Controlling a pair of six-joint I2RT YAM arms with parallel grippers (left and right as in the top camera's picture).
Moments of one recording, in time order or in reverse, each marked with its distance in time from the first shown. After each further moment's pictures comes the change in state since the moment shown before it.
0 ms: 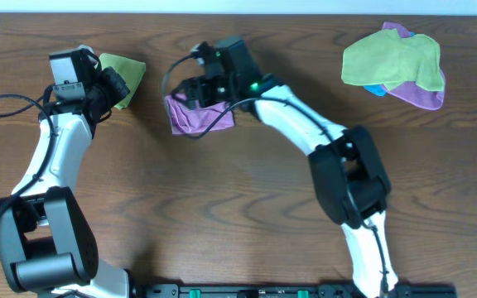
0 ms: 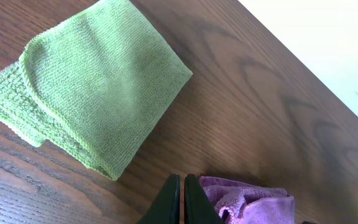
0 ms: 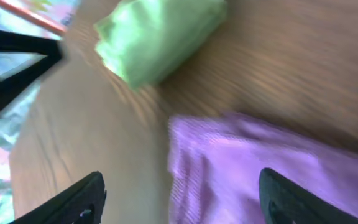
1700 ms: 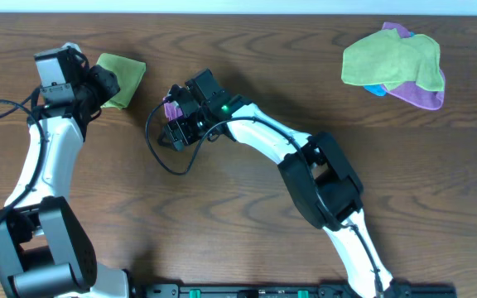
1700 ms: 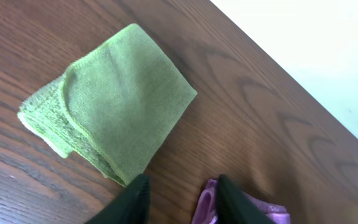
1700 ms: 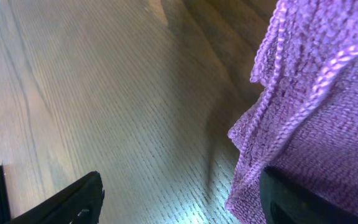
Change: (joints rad) left arm 0.041 -0.043 0.000 0.003 0.000 0.004; right arm 0.158 0.095 0.001 -0.093 -0.009 -0.131
